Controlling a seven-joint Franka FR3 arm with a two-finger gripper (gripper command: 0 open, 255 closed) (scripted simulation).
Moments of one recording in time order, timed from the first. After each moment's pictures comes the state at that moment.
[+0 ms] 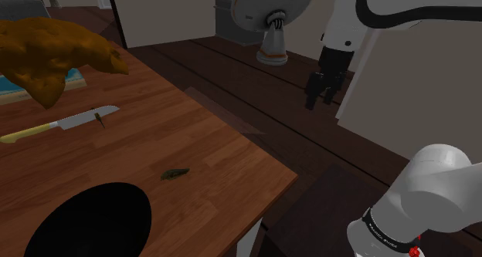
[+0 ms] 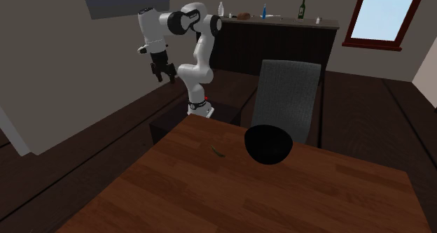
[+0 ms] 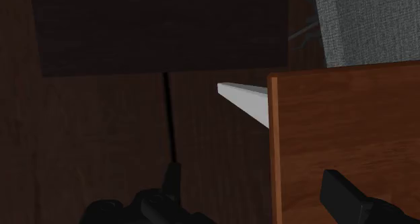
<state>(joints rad) 0.02 -0.75 -0.01 -2.42 0.12 1.63 0.10</state>
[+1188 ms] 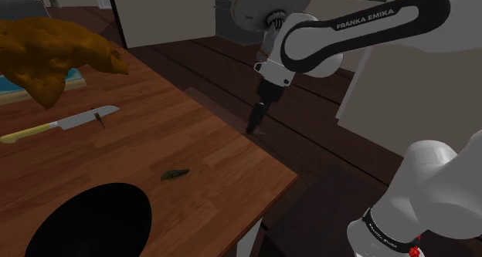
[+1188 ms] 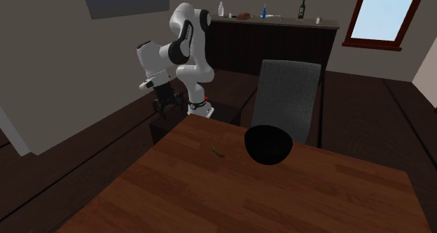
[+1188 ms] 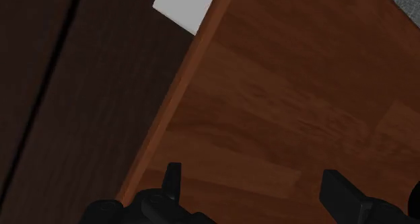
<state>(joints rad) 0.29 -0.35 -0.06 -2.44 0.41 2.18 -0.44</state>
